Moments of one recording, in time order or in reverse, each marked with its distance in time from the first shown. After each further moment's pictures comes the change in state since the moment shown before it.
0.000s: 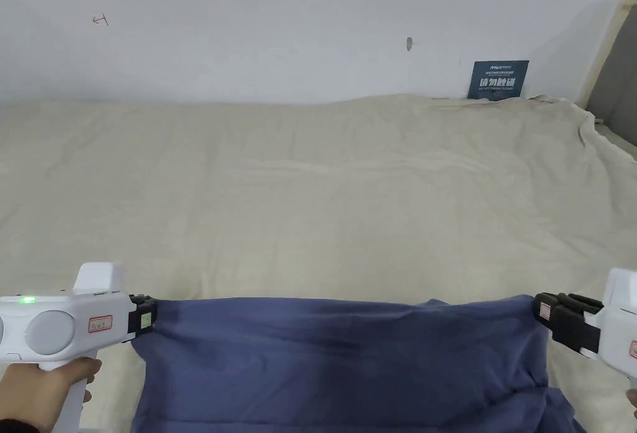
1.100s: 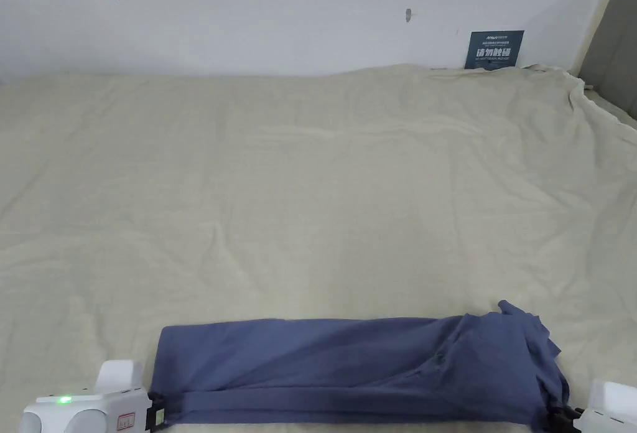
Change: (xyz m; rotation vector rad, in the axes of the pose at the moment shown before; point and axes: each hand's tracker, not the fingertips) left arm 0.005 -0.194 0.018 -0.223 0.074 0.046; right arm 0.011 -0.181 0.032 -0.307 -0.263 -0.112
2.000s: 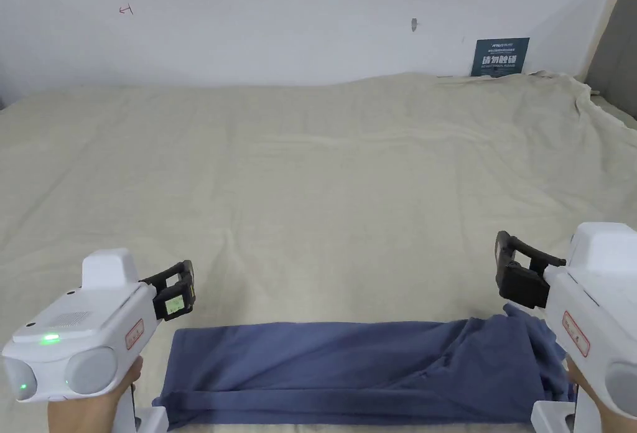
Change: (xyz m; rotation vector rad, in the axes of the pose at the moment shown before) left arm 0.050 0.074 0.126 0.617 0.068 0.016; right arm -0.111 0.100 0.124 0.652 0.009 0.177
